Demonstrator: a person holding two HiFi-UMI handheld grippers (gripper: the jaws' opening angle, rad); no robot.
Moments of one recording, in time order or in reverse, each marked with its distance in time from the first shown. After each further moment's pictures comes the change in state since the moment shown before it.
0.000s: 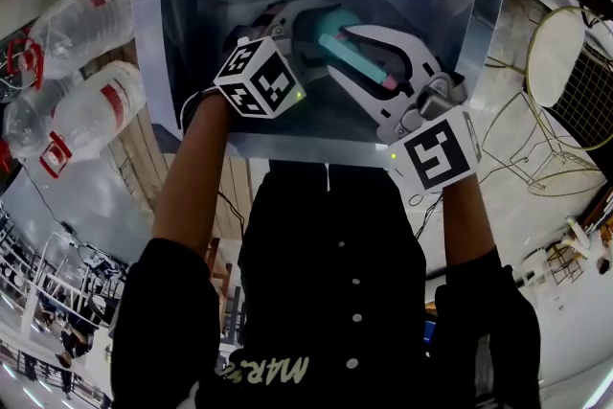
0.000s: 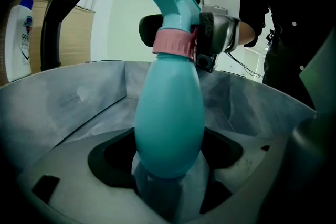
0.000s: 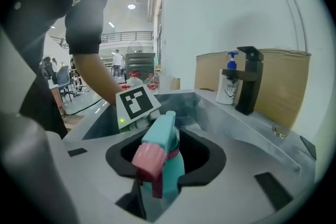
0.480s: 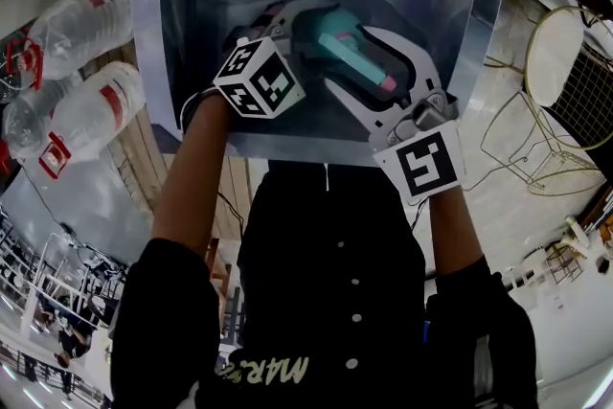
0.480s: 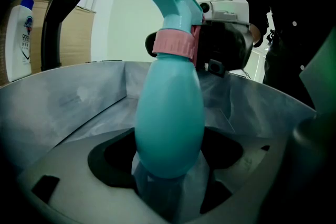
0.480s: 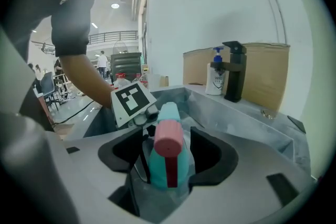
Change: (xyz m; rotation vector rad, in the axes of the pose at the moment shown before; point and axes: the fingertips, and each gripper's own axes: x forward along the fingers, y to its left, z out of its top) left arm 0.000 -0.001 0.000 0.000 -0.002 0.003; right arm -0.006 0.006 -0.016 0.110 0.038 -0.112
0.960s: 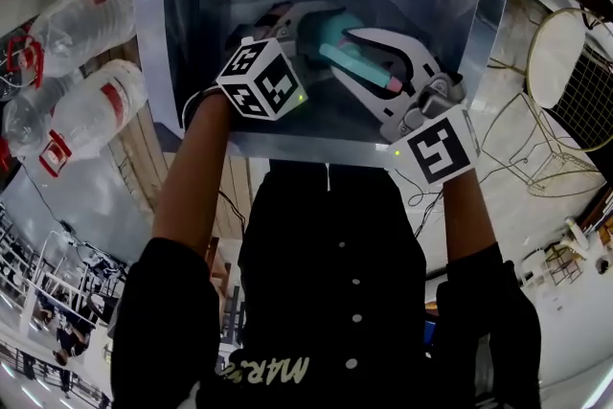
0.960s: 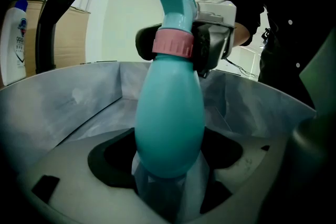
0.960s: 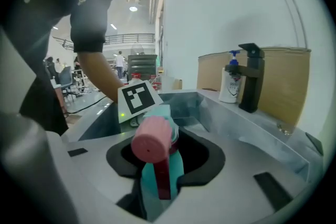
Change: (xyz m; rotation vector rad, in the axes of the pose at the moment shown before) left arm 0.000 -0.007 -0.001 0.031 0.003 -0.034; right arm 0.009 0.005 0.006 -0.135 -0.070 0.144
